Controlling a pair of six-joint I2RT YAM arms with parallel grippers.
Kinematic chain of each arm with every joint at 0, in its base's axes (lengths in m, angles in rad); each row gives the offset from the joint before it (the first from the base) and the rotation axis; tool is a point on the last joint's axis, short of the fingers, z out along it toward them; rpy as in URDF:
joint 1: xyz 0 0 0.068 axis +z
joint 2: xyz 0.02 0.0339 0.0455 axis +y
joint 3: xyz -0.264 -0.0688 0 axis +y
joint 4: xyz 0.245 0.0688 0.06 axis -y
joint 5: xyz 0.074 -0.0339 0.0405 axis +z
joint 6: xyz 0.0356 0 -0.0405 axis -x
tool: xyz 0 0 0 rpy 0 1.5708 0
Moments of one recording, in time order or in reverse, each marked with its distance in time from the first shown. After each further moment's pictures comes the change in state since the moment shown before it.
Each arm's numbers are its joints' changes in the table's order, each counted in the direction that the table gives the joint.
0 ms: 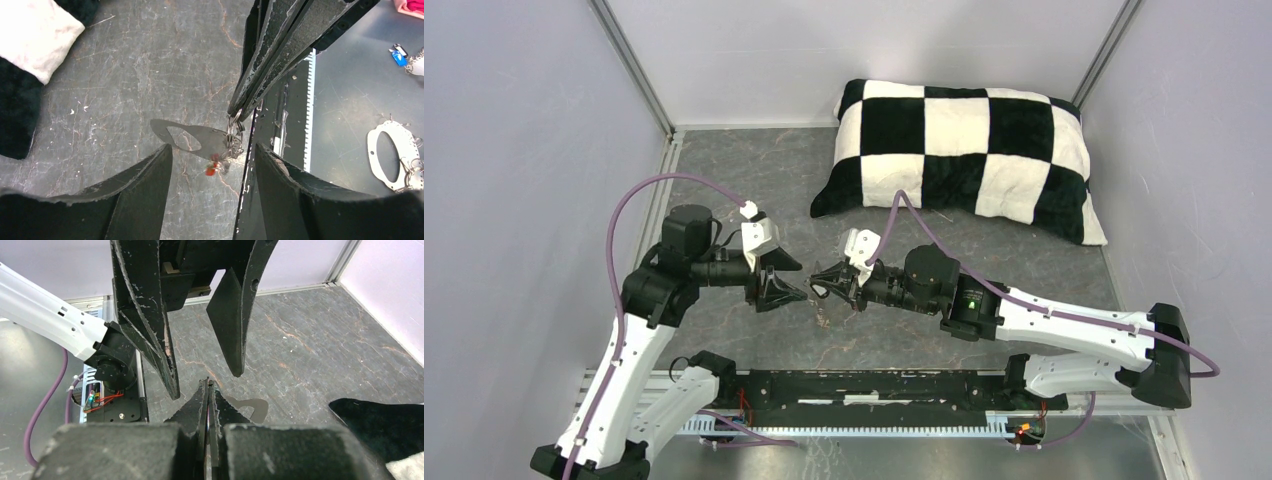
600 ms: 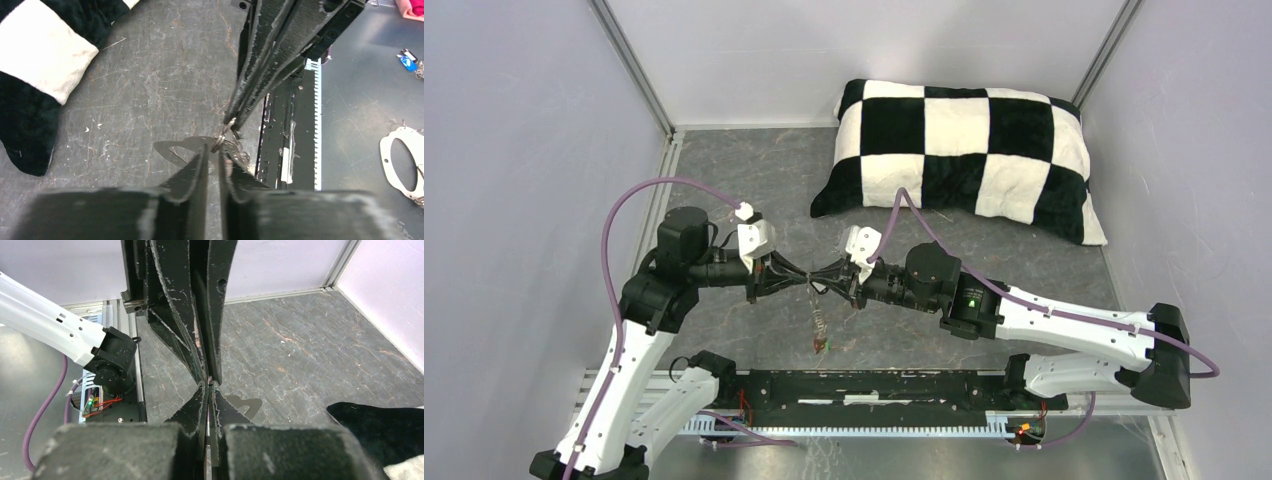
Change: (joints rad) left arm -0.003 -0.029 0.028 0.104 -0.004 0.029; right arm -0.003 0.002 -0.007 0.008 0.012 -0.003
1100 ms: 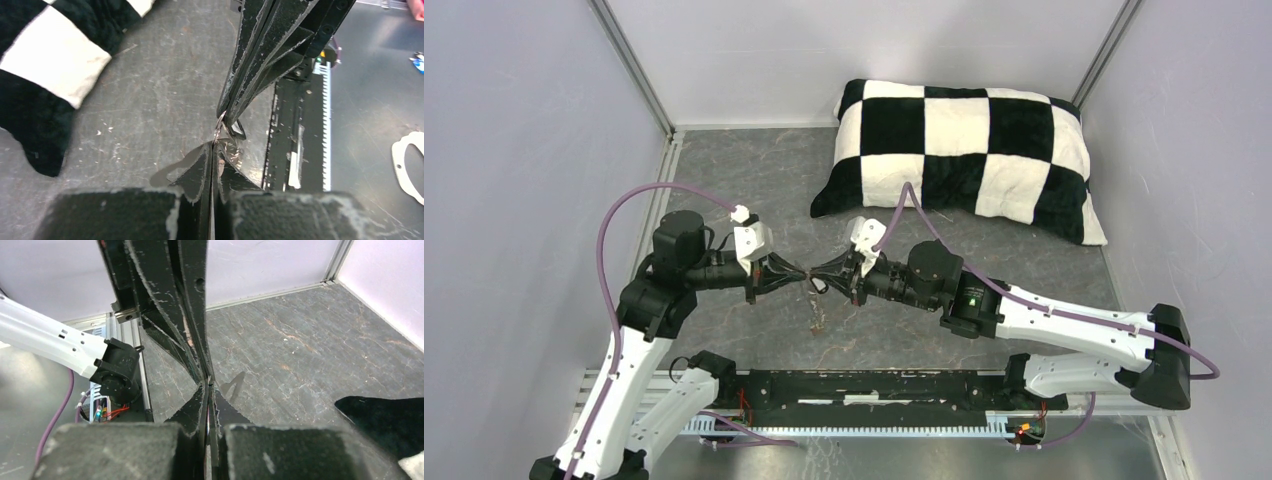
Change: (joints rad) left arm -0.001 -0.025 0.007 0.021 0.013 0.010; right arm -0.009 0.000 0.000 0.014 -0.024 -0.056
